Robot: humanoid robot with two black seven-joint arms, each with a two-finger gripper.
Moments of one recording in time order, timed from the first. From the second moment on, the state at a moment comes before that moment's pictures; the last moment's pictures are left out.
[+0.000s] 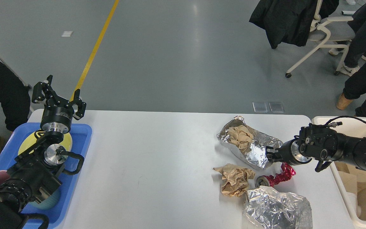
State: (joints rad) left arm -0.76 0.16 -0.83 -0.22 -0.05 -0.44 -0.58; right arm 1.14 -0.29 -0.86 0.65 -0.37 0.31 0.04
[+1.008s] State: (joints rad) left arm -0.76 0.16 -0.83 -0.22 -0.05 -0.44 -0.58; right arm 1.25 -0.30 -0.86 0.67 -0.36 0.44 0.04
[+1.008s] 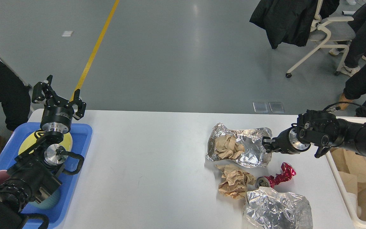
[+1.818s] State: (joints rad) left arm -0.76 0.16 -0.83 -0.22 -0.05 -0.44 -0.58; right arm 1.55 -0.43 -0.96 0.80 -0.39 0.83 0.04
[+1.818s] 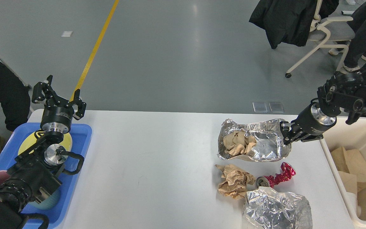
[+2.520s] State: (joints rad) left arm -0.76 0.16 -0.83 -0.22 -0.05 -0.44 -0.58; right arm 1.94 -0.47 -1.09 0.89 -0.41 0.96 0.04
